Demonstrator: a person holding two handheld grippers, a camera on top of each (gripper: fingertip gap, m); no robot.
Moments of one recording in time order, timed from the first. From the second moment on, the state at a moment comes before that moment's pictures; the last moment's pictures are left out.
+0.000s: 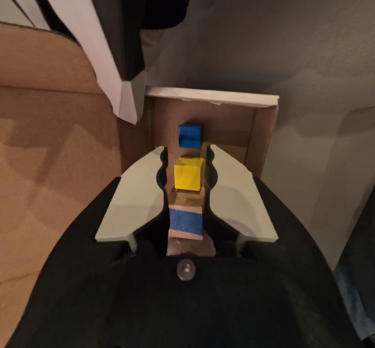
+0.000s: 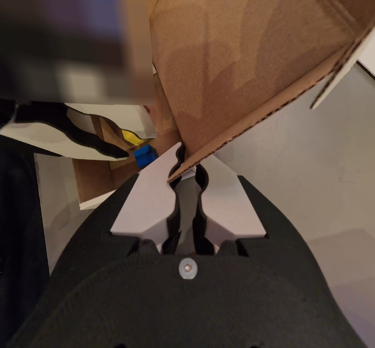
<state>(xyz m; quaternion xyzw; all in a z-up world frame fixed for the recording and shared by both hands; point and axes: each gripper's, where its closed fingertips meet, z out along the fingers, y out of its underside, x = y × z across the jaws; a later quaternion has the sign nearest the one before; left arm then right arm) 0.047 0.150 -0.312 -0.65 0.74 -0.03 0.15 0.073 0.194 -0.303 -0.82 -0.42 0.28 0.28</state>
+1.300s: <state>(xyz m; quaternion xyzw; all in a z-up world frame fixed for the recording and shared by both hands) -0.032 0.215 -0.210 -0.75 0.26 -0.47 0.39 0.089 0.183 -0.206 -0.74 -0.18 0.53 0.37</state>
